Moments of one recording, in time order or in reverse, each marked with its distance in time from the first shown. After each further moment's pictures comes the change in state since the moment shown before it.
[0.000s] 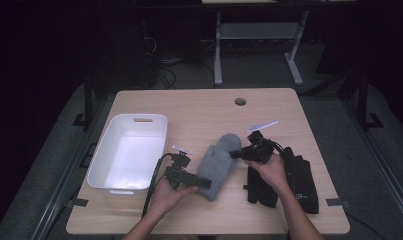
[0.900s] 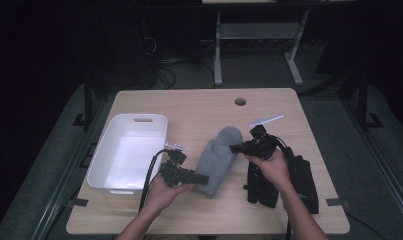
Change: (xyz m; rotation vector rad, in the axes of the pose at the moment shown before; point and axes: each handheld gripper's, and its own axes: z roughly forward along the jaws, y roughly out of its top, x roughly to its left) left arm -0.011 0.005 -0.026 -0.072 -0.056 0.054; right arm 0.020 0.019 -0.027 -0.051 -0.015 -0.001
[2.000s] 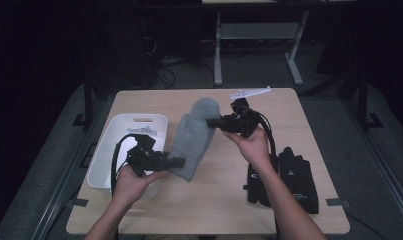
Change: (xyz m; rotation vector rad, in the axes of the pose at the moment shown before) left arm -0.019 0.012 -0.106 -0.169 0.098 0.095; right arm 0.066 0.085 -0.013 -0.178 0.056 -0.067
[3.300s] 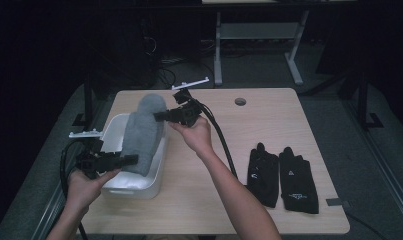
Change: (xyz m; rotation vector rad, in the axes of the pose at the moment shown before) left arm 0.067 -0.039 -0.079 -0.071 0.158 -0.128; right arm 0.043 0.047 0.128 0.032 0.151 0.059
